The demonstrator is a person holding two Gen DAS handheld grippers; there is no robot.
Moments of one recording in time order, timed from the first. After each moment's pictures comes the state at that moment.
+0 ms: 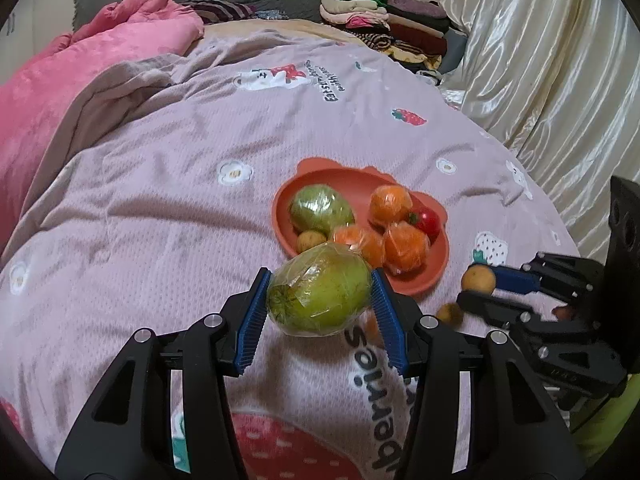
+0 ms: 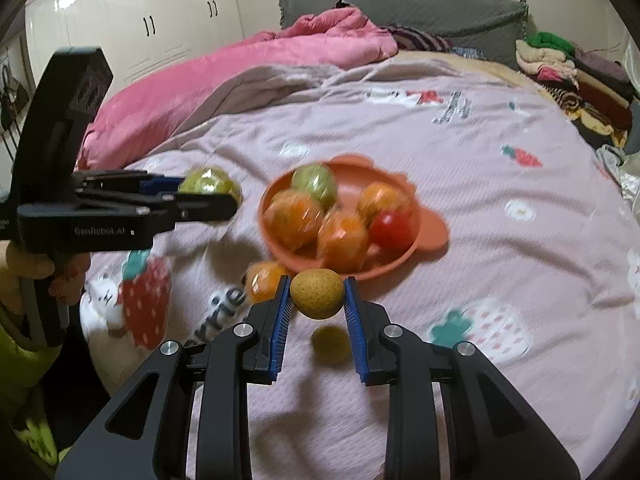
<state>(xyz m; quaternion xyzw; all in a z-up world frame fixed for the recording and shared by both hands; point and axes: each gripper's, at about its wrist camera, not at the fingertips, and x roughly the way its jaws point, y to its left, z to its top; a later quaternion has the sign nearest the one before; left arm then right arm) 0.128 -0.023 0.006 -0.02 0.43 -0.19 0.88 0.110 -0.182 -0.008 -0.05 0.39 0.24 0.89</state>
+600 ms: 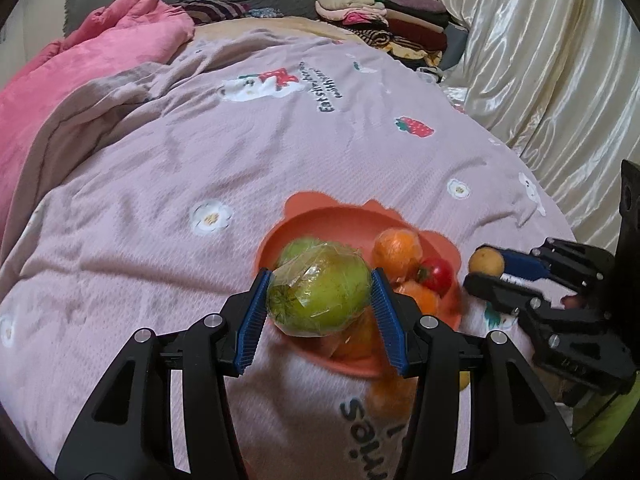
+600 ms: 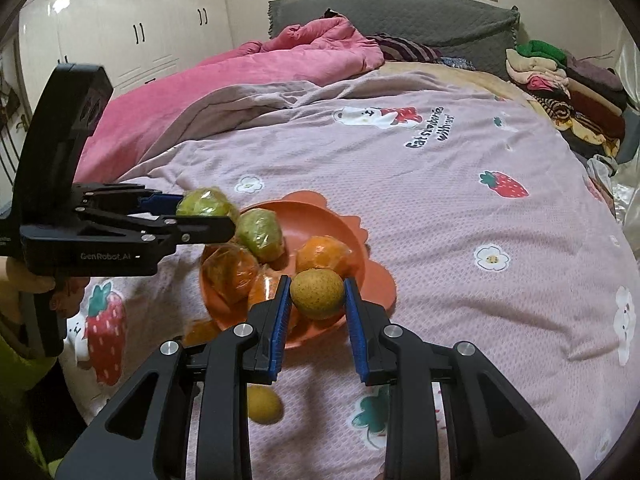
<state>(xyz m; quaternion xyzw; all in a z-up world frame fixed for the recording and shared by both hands) 0.180 -0.050 0.006 0.00 0.43 -0.20 0.88 0.158 -0.204 -0.003 -0.06 0.38 0.22 0.89</state>
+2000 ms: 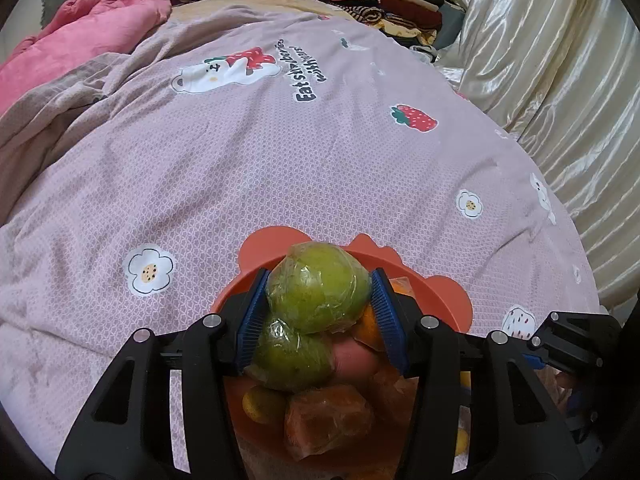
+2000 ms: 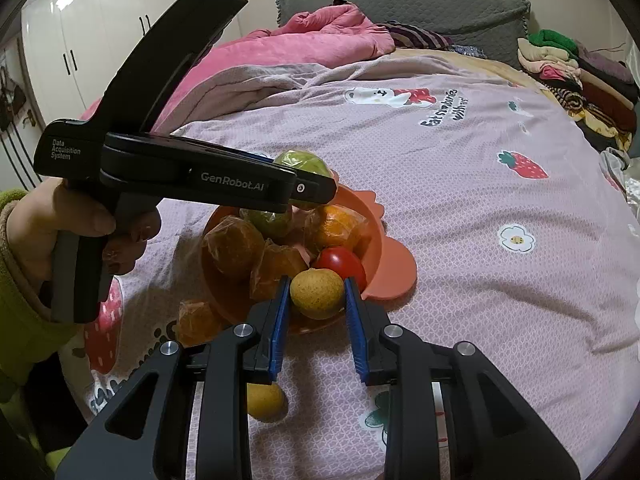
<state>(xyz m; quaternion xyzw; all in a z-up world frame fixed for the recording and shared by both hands) 0.237 -0.085 -0.014 0.00 0.47 -0.22 0.86 0.158 -0.198 -0.022 -0.06 0.40 0.24 0.88</state>
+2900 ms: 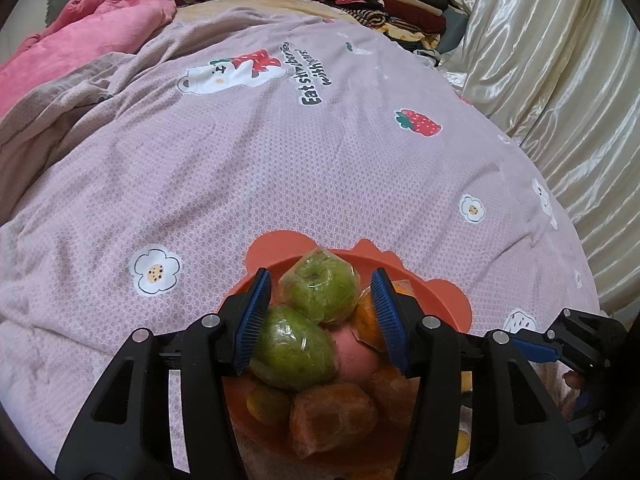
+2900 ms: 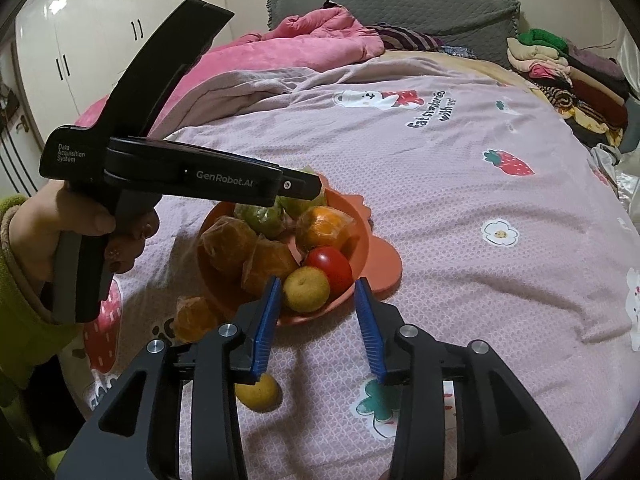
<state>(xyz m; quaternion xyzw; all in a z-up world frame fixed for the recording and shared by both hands) 0.239 -0.080 -0.011 0.00 0.47 -0.21 0.86 0.150 -0.206 -0.018 -0.05 0.40 0.23 0.89</state>
